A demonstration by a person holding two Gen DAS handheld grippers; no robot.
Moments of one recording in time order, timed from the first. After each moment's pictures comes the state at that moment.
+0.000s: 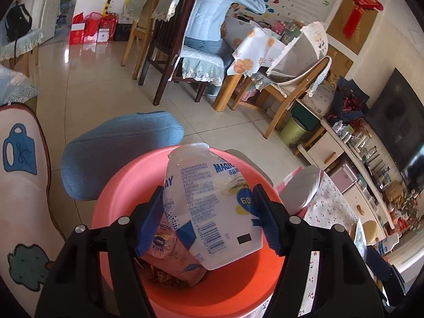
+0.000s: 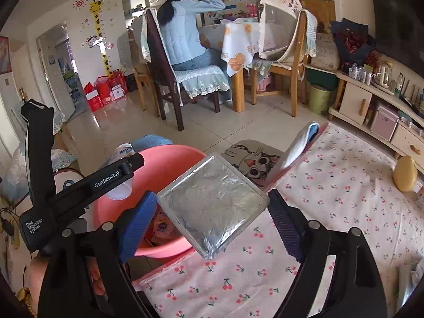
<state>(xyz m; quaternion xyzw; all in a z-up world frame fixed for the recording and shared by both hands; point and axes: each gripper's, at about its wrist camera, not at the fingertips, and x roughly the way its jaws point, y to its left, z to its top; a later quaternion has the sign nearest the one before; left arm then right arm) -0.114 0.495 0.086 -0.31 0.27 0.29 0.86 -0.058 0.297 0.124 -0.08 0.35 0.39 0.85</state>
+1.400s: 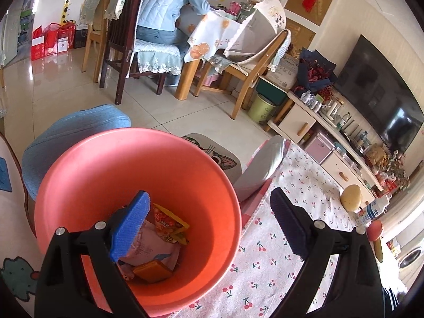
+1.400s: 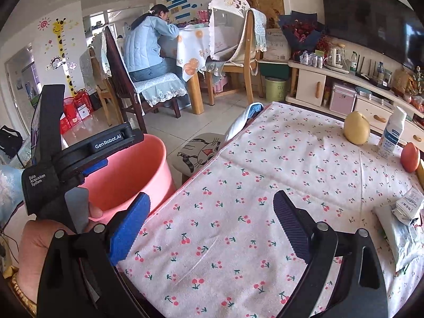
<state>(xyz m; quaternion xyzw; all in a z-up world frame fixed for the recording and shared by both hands) -0.076 0.428 0.088 -0.26 0.30 0.19 0.90 -0.096 0.193 0.107 -0.03 0.34 0.27 0.90</state>
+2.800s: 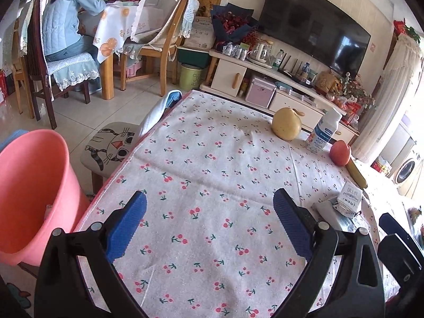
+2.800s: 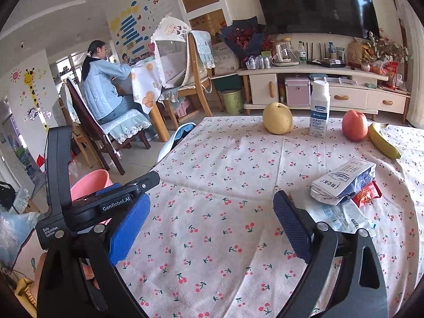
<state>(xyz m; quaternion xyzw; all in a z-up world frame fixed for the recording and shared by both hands) -0.030 0.243 0.083 -0.13 0.35 0.02 0.93 -0.086 0.019 0.118 0.07 0.31 0.20 0.93</state>
